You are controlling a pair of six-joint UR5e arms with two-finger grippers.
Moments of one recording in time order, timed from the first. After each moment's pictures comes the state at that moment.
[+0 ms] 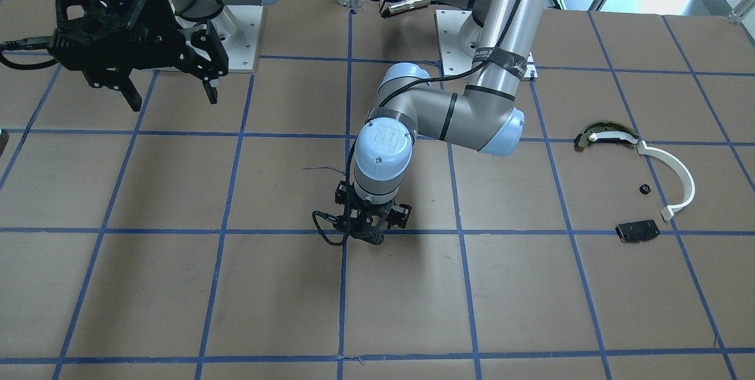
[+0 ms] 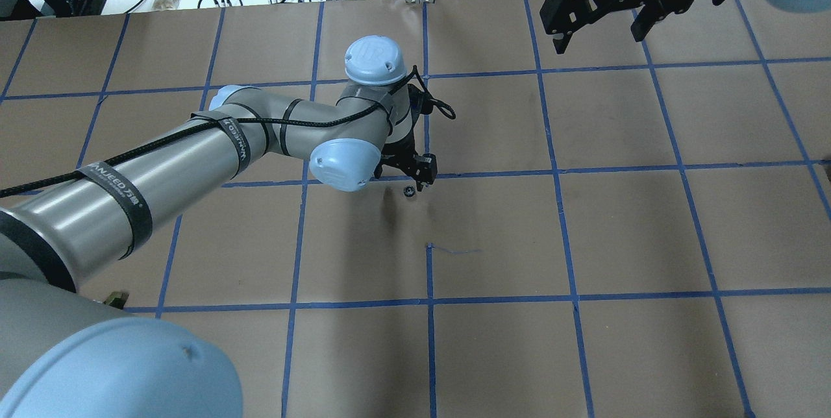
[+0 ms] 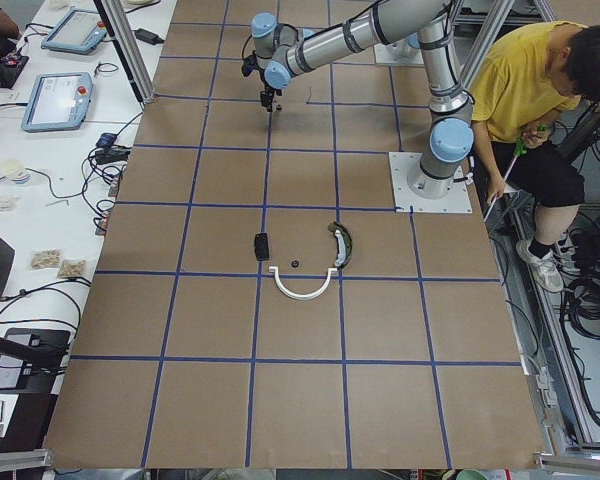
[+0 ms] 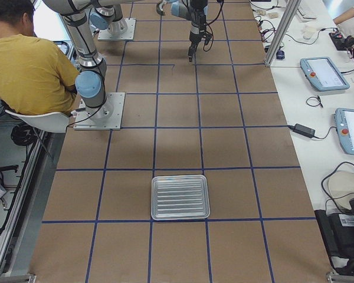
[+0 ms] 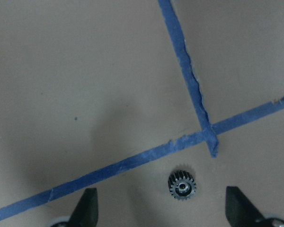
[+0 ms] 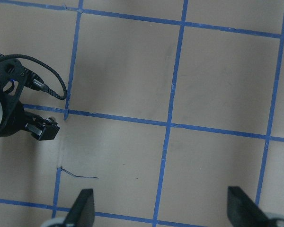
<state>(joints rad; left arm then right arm) -1.89 -2.10 -1.69 -0.99 1.53 0.06 1.61 -1.52 1.41 -1.57 -1.55 -0.10</state>
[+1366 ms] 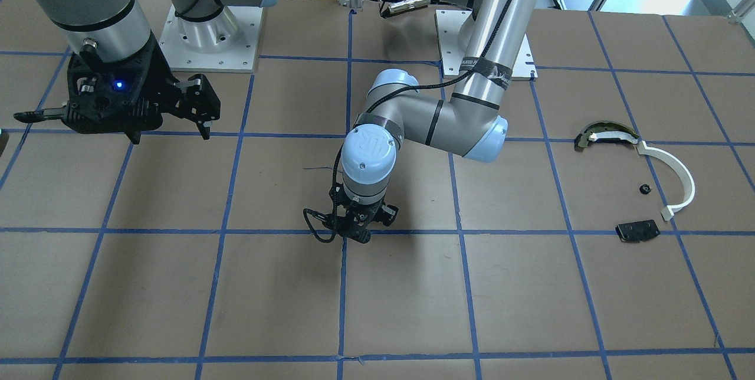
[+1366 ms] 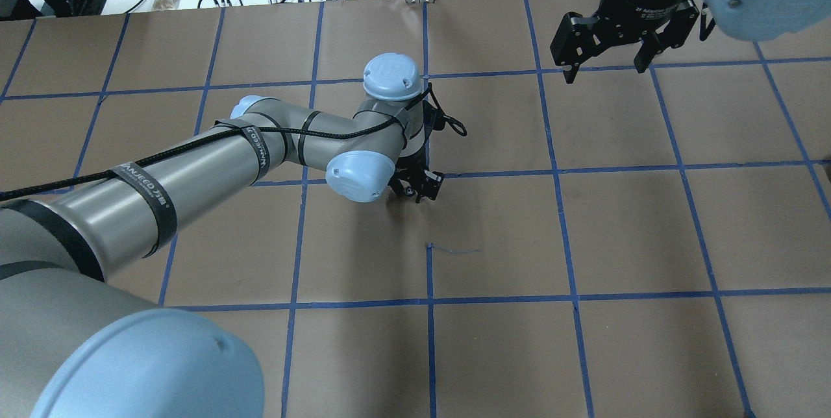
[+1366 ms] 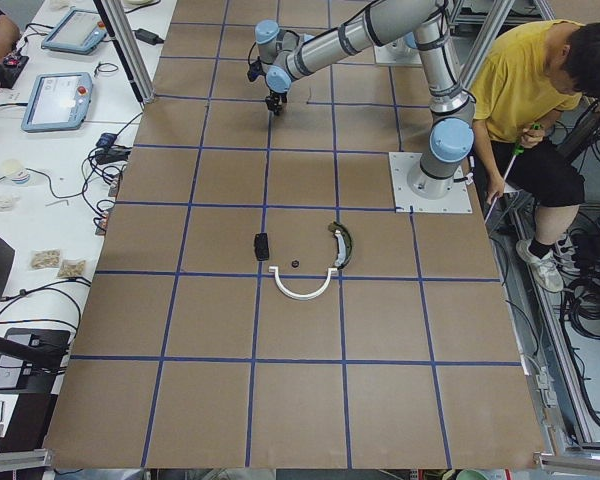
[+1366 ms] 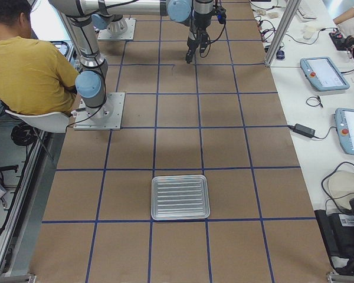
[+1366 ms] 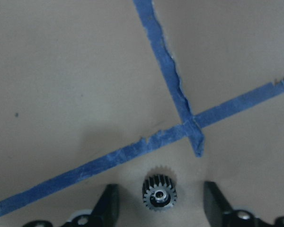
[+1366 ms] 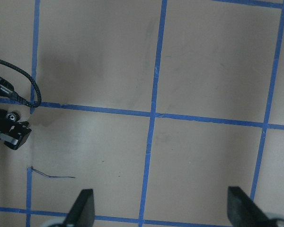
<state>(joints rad) -1.92 -2.14 -1.70 -0.99 1.53 0.07 1.59 -1.48 1.50 -1.62 -1.58 -0.10</state>
